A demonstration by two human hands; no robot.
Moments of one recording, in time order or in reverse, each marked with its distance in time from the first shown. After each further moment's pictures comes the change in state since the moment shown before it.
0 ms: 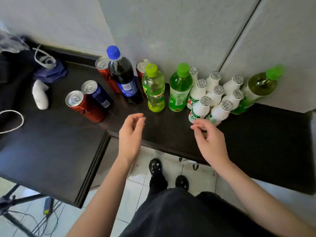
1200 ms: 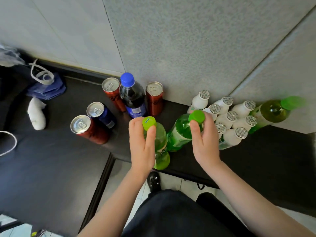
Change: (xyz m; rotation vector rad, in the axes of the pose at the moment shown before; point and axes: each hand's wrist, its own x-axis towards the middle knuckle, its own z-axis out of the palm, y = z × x) left_hand 0.044 0.034 0.001 0.076 0.071 0.368; right_hand 0.073 -0.065 0.042 0.071 0.215 -0.192
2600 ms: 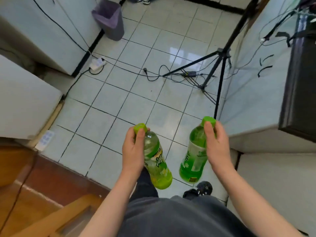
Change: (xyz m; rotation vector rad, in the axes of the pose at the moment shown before) left_hand -0.641 0.029 -0.193 -0.178 1.636 -0.846; right_hand -0.502 -0.136 0.074 0.264 -1.599 -0.201
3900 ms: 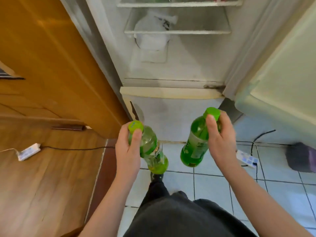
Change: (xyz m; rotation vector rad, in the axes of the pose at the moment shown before) left_hand 0.365 0.054 -0.634 -0.147 1.249 0.121; right_hand 0.099 -0.289 0.894 -0.140 -1.155 -0.587
